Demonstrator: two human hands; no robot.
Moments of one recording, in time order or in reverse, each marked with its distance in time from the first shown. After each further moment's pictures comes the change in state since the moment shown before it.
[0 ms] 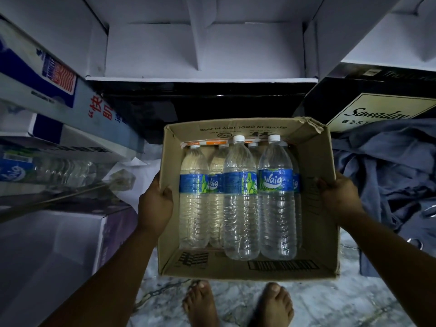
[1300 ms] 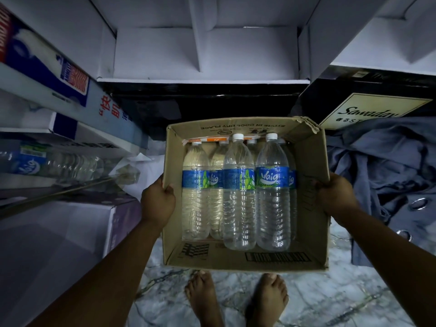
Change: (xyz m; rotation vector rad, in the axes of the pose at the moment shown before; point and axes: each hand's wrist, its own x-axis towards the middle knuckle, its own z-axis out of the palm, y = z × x) left_hand -0.011 0.008 -0.011 0.085 -0.008 -0.011; right_hand -0.012 0.002 -0.010 -0.075 -0.021 0.031
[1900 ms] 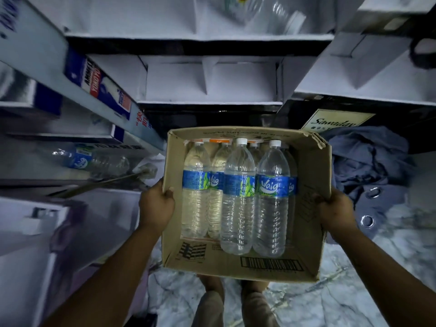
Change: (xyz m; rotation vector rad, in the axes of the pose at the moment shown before) left_hand -0.103 0.058 -0.118 0.035 0.045 -0.004; right_hand -0.133 -0.031 -0.085 0.040 0.138 -0.013
